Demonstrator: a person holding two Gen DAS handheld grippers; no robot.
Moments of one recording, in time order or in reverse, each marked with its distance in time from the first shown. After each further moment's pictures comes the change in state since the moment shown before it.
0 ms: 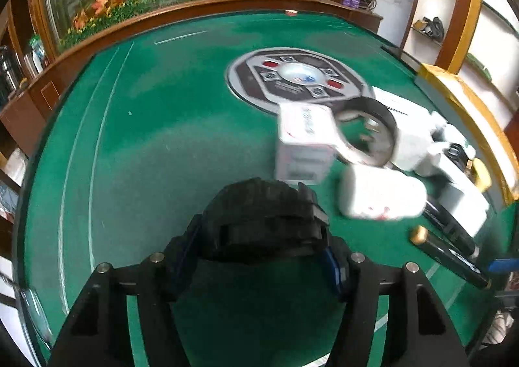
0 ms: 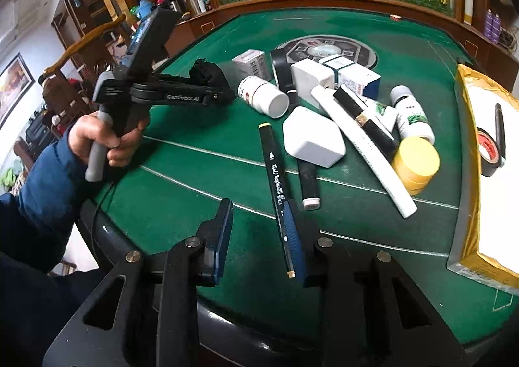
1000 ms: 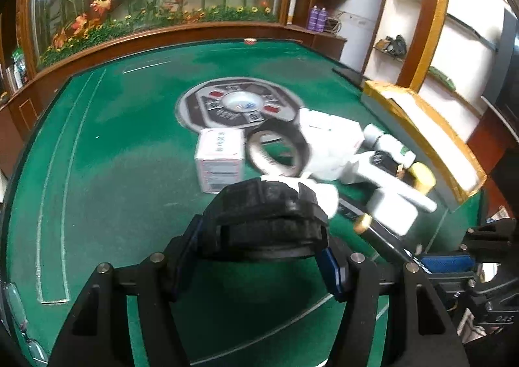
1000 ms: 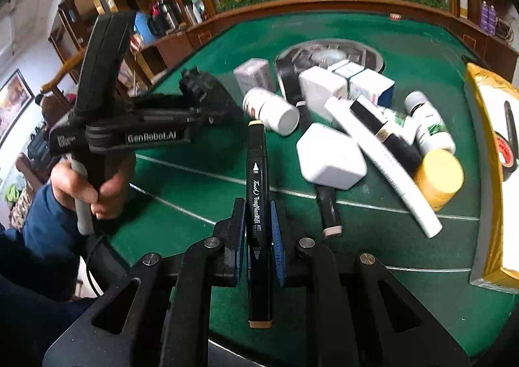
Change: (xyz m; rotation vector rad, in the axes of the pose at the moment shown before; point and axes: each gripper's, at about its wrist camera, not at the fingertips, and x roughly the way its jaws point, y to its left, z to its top) left arm -0.034 -0.036 0.001 0.025 -0.124 -0.155; right arm 0.019 0.001 0.015 0.064 -0.062 0.015
